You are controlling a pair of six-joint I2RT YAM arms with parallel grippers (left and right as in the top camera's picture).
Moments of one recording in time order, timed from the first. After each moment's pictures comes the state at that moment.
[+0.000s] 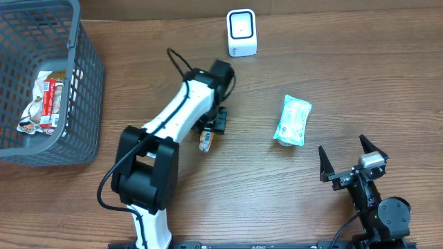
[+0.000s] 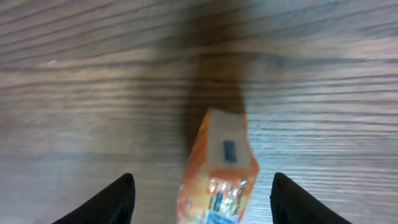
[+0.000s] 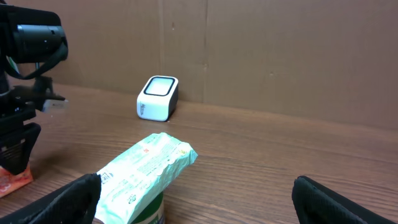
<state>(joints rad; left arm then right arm) -0.38 2.00 1.49 -1.10 -0.12 -0.28 0.17 0.01 0.02 -0.03 -0.10 -0.03</state>
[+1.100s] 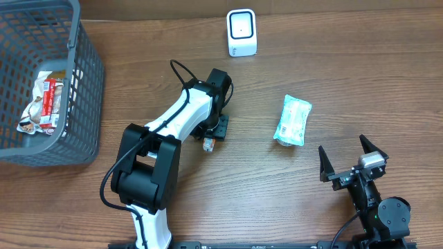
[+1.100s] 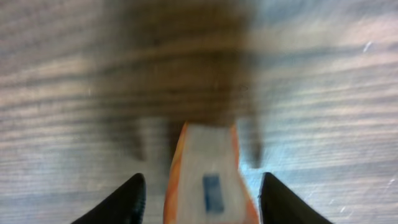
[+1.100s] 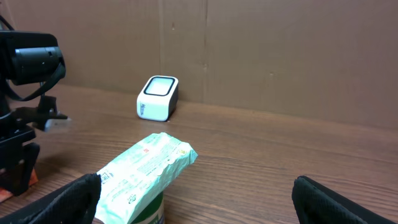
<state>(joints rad) -0.38 2.00 1.36 -0.94 -0.06 -0.22 0.17 0.01 0.02 -0.02 -0.10 -0.03</state>
